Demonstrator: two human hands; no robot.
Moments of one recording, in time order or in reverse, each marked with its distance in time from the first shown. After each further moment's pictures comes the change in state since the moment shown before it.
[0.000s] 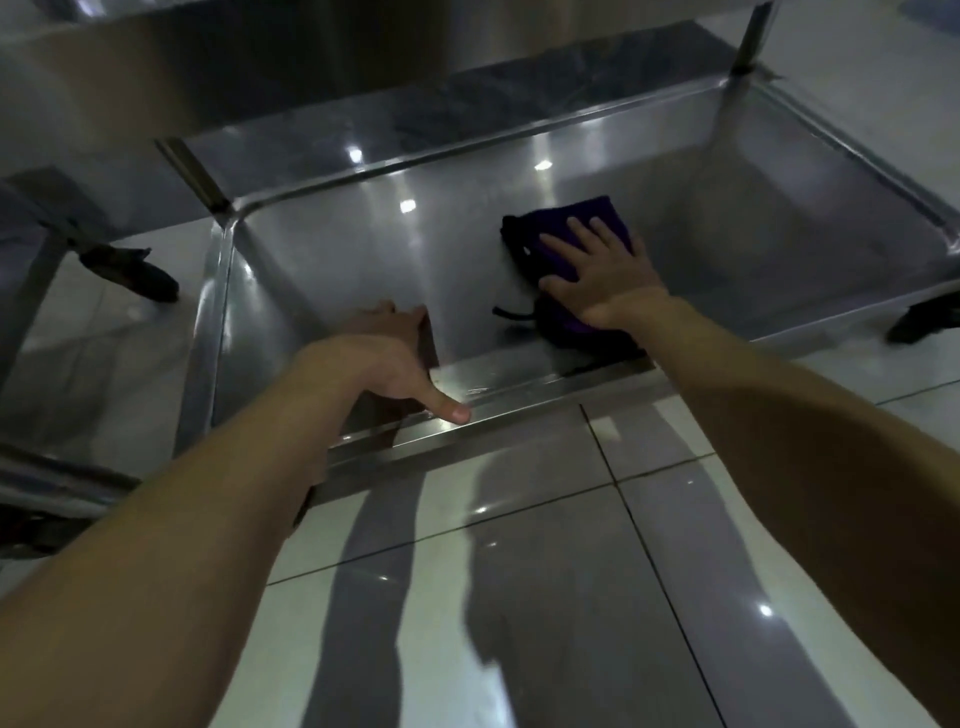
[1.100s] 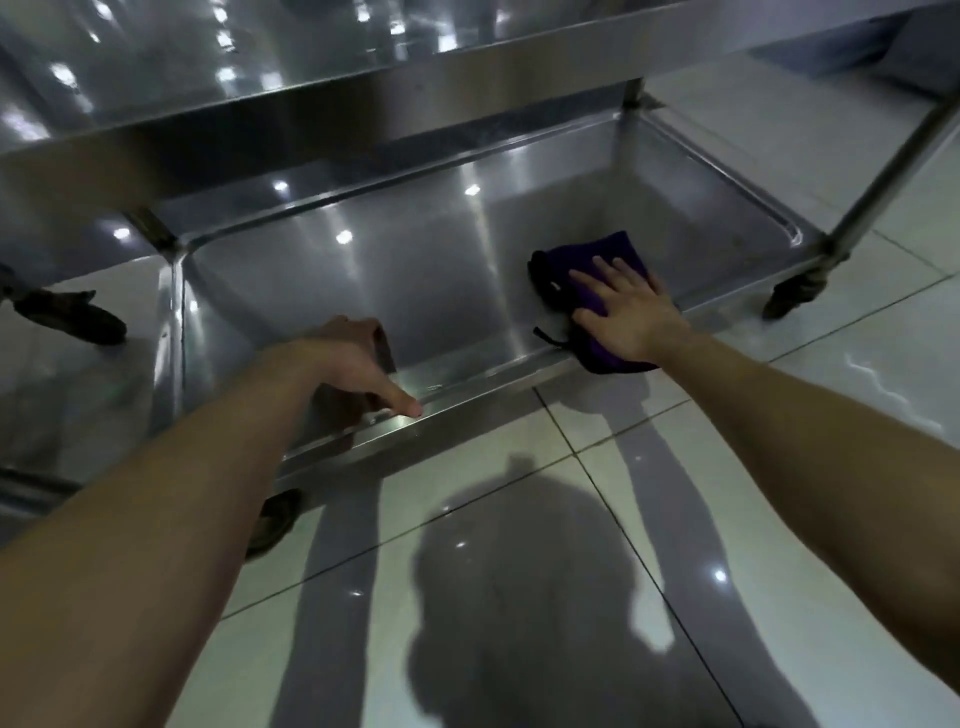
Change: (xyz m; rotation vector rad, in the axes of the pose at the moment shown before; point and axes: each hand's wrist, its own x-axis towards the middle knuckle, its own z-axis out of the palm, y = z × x) left_hand -0.013 -0.019 -0.009 -0.064 -0.007 0.047; right_hand -0.099 0.068 0.008 -0.030 0.054 0.149
